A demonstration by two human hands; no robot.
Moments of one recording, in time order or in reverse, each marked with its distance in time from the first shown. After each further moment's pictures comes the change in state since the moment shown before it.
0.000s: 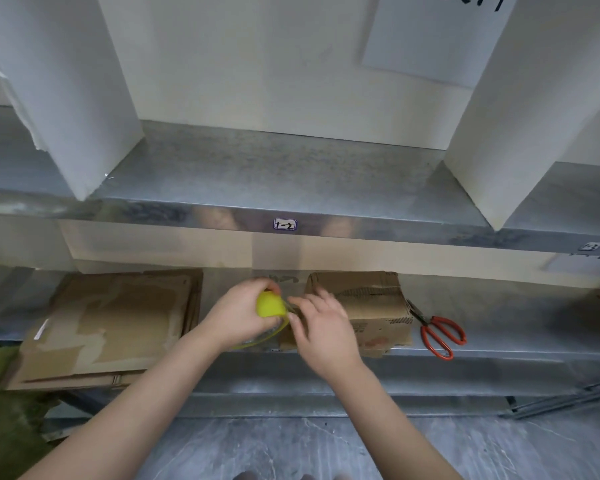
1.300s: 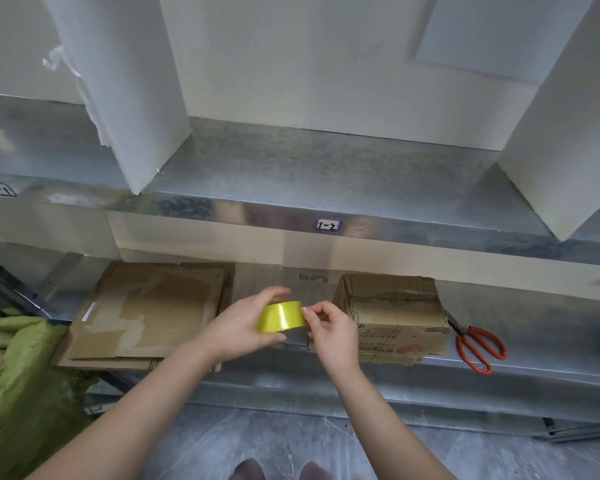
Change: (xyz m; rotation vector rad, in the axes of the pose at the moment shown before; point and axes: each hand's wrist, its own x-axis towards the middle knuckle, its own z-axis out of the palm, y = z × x) left_hand -0.036 -0.043 -0.014 -0.036 -0.146 0.008; right_hand 0.012 -0.019 0.054 0.749 0.084 0.452
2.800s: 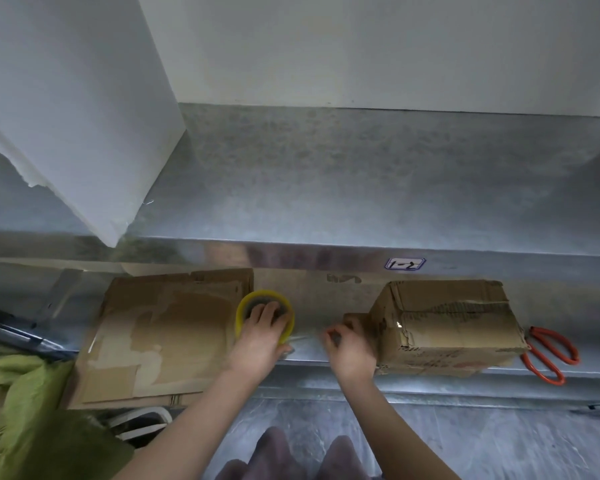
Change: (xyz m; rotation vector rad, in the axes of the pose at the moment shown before) left_hand 0.045 -0.105 0.050 0.505 0.014 -0.127; right_hand 0.056 0.084 0.075 -0.661 -0.085 0.191
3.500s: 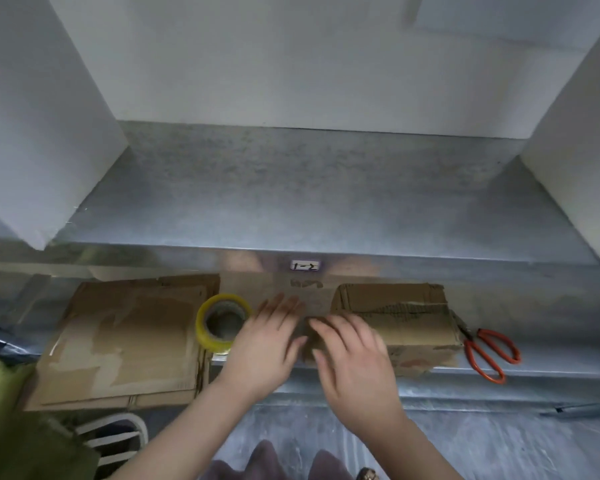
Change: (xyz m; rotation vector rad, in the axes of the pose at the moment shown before) left_hand -0.014 0.111 -0.070 -0.052 0.274 0.187; right_hand -0.078 0.019 -0.149 -0.229 0.403 -0.697
